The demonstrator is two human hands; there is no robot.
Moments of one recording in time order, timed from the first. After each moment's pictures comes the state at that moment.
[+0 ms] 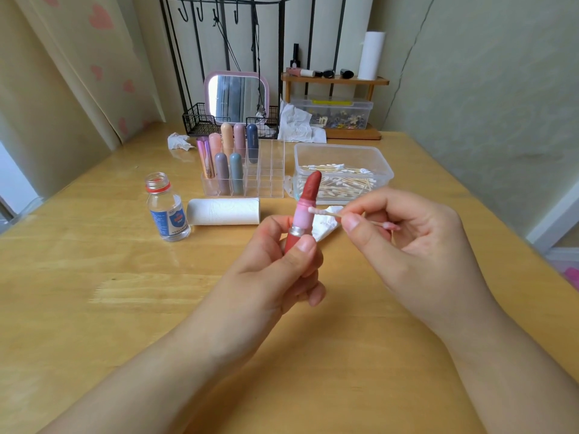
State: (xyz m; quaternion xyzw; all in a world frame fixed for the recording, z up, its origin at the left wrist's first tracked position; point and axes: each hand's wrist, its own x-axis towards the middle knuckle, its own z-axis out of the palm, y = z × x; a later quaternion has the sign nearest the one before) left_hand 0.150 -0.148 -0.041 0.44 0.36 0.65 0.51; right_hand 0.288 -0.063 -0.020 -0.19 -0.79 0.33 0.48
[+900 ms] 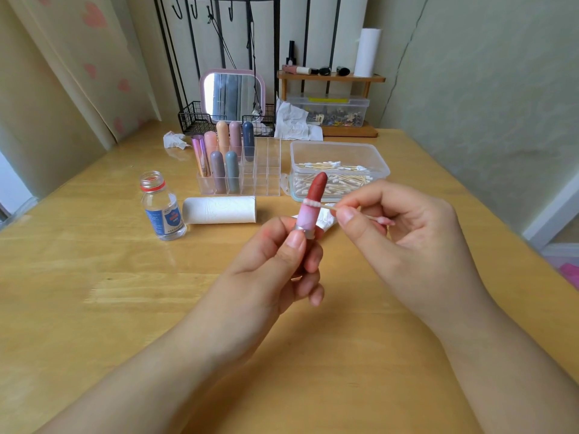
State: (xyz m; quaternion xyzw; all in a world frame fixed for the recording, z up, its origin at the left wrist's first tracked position) left_hand 0.151 -0.146 -0.044 0.45 0.34 0.65 0.52; right_hand 0.288 -0.063 -0.017 -0.20 -0.79 0.33 0.49
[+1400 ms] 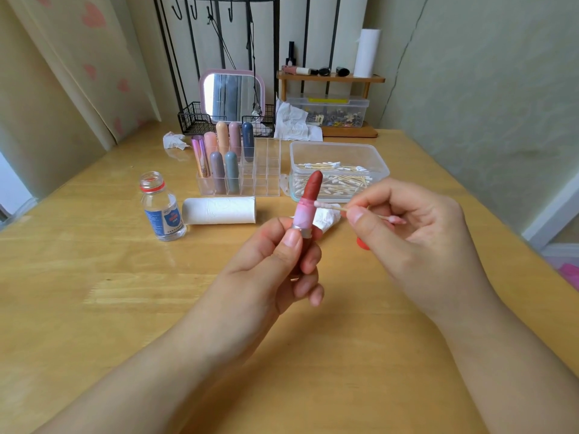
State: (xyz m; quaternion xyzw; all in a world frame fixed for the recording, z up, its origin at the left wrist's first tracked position) left_hand 0.152 -0.147 -0.042 0.43 0.33 0.65 0.53; right_hand 0.291 -0.059 -0.016 -0.20 -0.77 0.35 0.49
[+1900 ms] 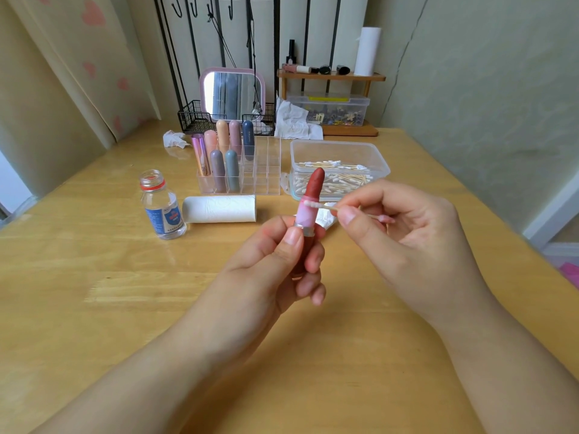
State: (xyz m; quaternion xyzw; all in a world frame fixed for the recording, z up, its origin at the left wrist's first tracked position) left_hand 0.152 -0.148 -0.041 0.42 0.32 0.65 0.54; right_hand 0.290 -0.061 -0.018 -0.18 -0.79 0.34 0.48
